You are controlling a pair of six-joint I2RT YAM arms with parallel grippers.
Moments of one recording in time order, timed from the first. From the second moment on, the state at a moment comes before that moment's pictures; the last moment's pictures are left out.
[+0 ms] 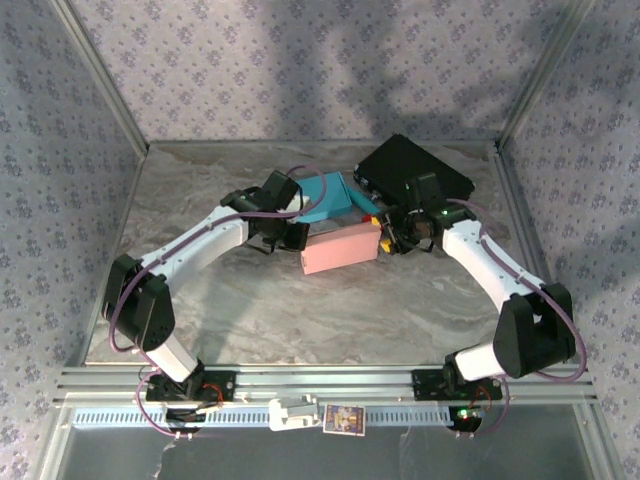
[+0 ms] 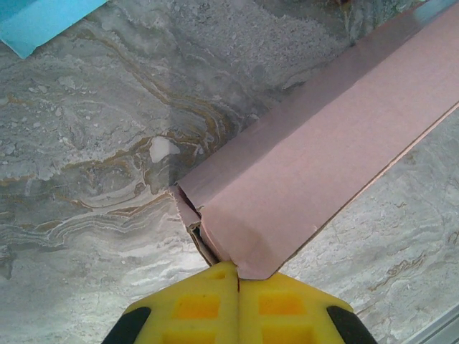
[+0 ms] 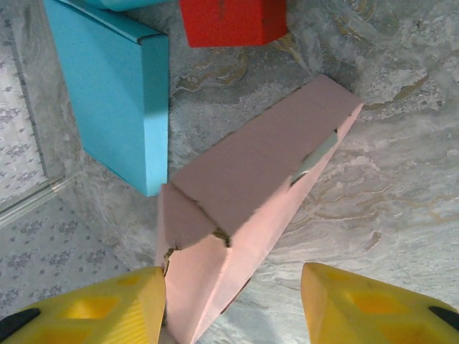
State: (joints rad) left arm -0.65 1.62 1.36 -0.85 0.19 -0.34; right arm 0.32 1.41 1.07 -0.62 -0.33 1.41
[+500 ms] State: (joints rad) left arm -0.66 1.63 1.36 -0.87 0.18 -0.34; right arm 0.33 1.43 1.06 -0.58 -0.33 1.42
